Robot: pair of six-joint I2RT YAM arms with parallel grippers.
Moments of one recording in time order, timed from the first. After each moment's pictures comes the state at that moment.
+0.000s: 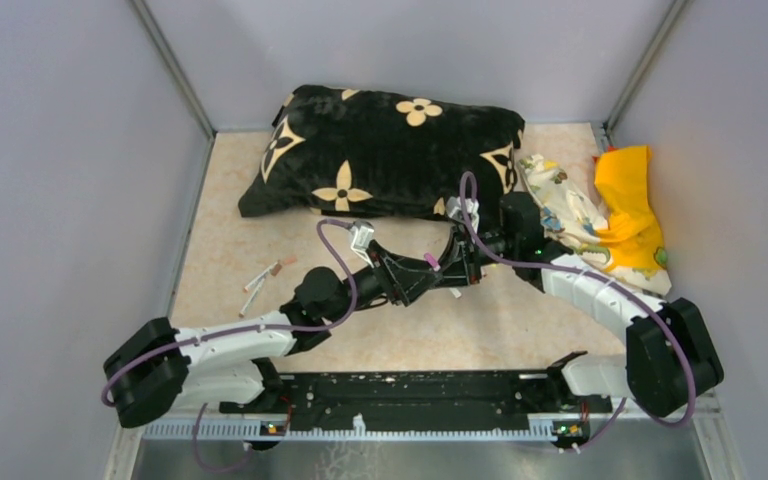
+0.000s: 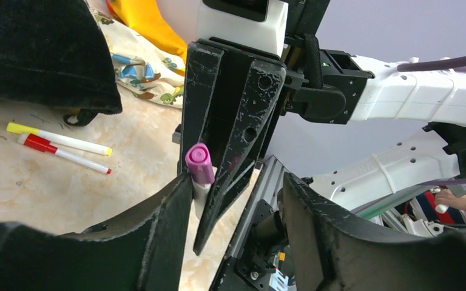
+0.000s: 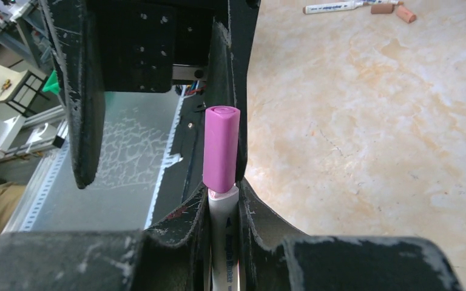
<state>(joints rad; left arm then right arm) -1.02 1.15 0.43 0.90 0.05 -0.74 0.46 1.27 0.70 0.15 -1.28 0.06</state>
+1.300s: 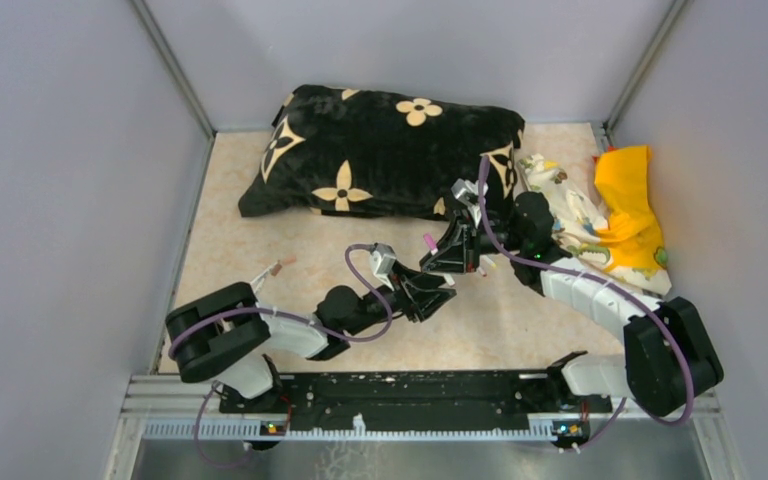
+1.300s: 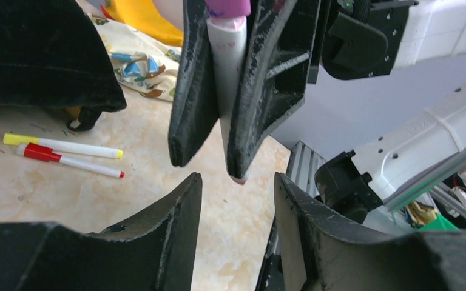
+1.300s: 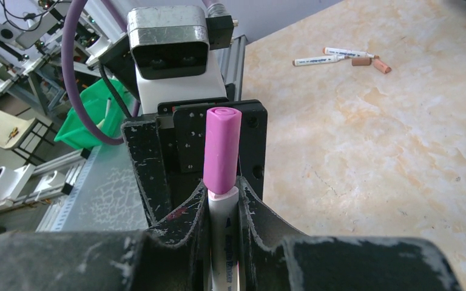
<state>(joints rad) -1.10 1.50 0.34 1.38 0.02 -0.55 0.46 1.27 0.67 0.61 -1.21 0.47</state>
